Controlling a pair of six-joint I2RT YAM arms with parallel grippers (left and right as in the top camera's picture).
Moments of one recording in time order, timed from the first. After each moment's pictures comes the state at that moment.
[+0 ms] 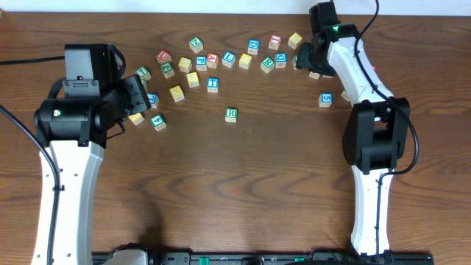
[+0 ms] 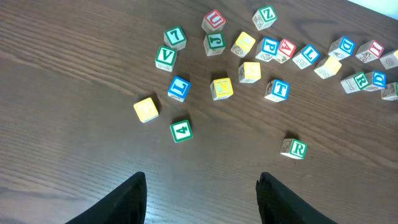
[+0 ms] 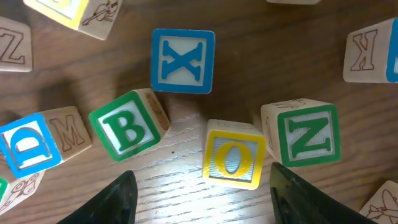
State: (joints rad) left arm 0.01 1.34 1.45 -1.05 0.02 -0.30; right arm 0.16 2.43 2.14 -0.94 0.09 0.42
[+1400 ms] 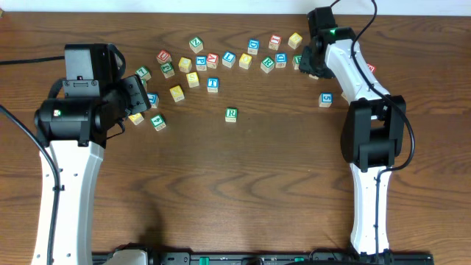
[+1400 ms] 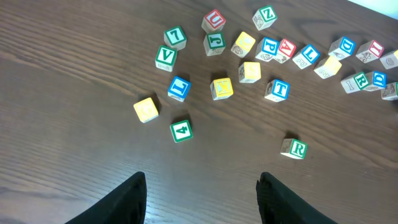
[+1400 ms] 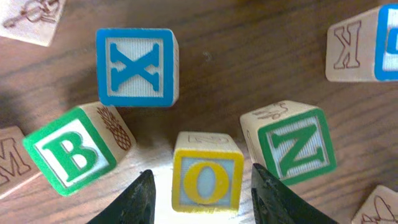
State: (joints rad) left arm 0.01 1.34 1.45 -1.05 0.02 -0.30; right arm 0.16 2.46 2.14 -0.93 0.17 0.45
